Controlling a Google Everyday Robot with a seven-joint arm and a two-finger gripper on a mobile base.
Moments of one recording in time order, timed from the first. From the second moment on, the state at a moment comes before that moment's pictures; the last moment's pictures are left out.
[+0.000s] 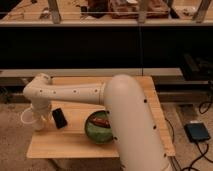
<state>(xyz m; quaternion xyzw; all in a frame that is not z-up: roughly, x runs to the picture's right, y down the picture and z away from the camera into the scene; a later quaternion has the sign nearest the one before) -0.345 0.142 0.780 -0.18 -0.33 -0.57 0.73</state>
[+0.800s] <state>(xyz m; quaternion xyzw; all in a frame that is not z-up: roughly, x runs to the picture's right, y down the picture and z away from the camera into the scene) -0.331 0.091 0.701 -0.15 -0.33 -0.58 0.73</state>
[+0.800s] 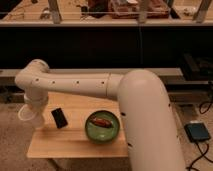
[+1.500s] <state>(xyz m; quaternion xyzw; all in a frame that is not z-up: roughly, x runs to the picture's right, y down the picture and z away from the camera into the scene) -0.304 0.083 0.684 -0.14 -0.33 -0.58 0.73</state>
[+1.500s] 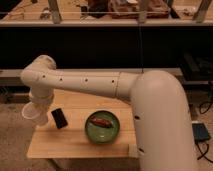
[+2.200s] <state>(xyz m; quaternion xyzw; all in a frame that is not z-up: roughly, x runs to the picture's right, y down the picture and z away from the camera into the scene) -0.307 0.083 0.682 -0.14 -0.33 -0.58 0.73</state>
